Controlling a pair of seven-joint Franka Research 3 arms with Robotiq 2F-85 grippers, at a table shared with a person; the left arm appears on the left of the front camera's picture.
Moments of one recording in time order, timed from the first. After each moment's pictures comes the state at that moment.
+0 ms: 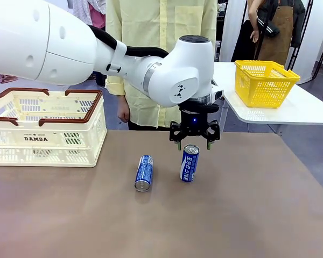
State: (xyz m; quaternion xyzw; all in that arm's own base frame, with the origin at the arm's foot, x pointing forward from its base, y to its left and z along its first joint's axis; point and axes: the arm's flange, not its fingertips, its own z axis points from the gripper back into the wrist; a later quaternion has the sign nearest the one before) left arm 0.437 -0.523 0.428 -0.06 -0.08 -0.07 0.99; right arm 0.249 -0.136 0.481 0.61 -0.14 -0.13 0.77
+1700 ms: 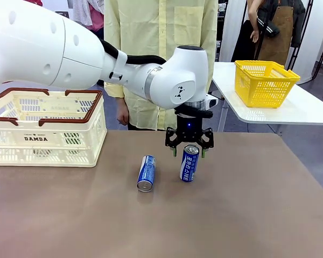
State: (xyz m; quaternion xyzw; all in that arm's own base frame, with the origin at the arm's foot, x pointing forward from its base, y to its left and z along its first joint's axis) left arm 0.456 -0.518 0.401 -0.05 -0.02 -0.10 0.99; right arm 0.249 -0.136 0.481 0.61 -0.14 -0.13 0.77
